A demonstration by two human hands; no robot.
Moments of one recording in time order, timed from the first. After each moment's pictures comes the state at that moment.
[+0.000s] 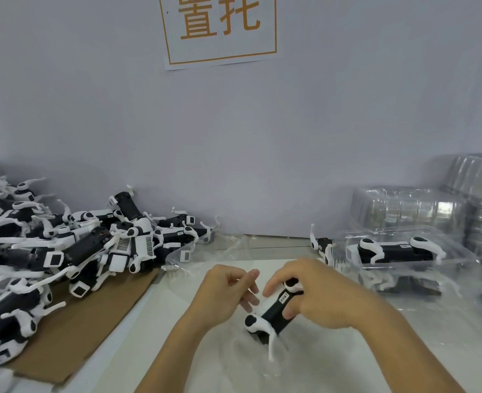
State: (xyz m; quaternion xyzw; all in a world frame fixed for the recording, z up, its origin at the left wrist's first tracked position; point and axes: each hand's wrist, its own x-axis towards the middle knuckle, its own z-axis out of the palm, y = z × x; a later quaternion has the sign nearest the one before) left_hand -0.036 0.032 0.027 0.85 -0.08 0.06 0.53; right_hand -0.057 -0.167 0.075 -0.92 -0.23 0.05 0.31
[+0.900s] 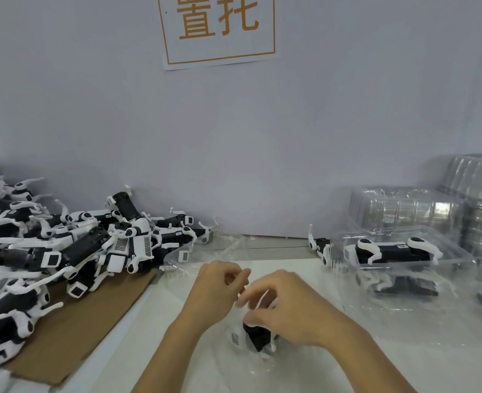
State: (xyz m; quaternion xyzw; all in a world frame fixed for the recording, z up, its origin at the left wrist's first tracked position) left_hand -0.033 0.039 0.026 0.89 -0.09 0.16 0.40; right_hand -0.061 -0.135 0.050 -0.89 -0.25 0.02 0.37
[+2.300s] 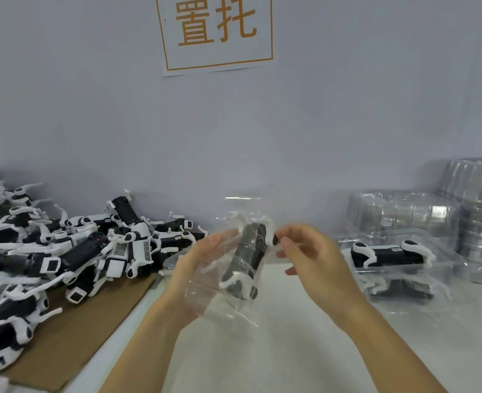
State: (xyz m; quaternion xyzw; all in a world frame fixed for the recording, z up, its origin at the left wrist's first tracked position) left_hand -0.073 0.048 0.095 0.67 -0.18 -0.01 0.72; right_hand -0.054 -0.153 0.079 -0.74 -0.17 -0.17 0.63
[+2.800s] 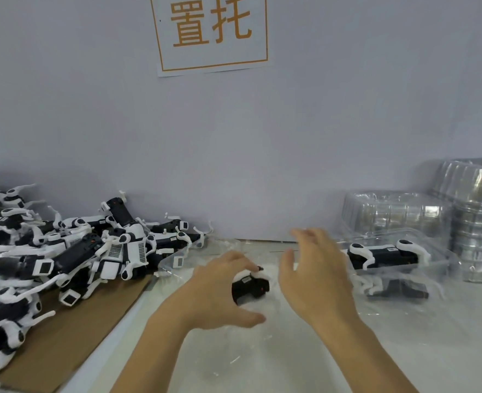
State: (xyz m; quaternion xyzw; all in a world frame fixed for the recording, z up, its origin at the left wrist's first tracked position) left_hand -0.056 0.038 0.067 0.95 -0.20 0.06 0.21; right_hand -0.061 -0.147 0.074 -0.90 -0.07 -0.31 0.30
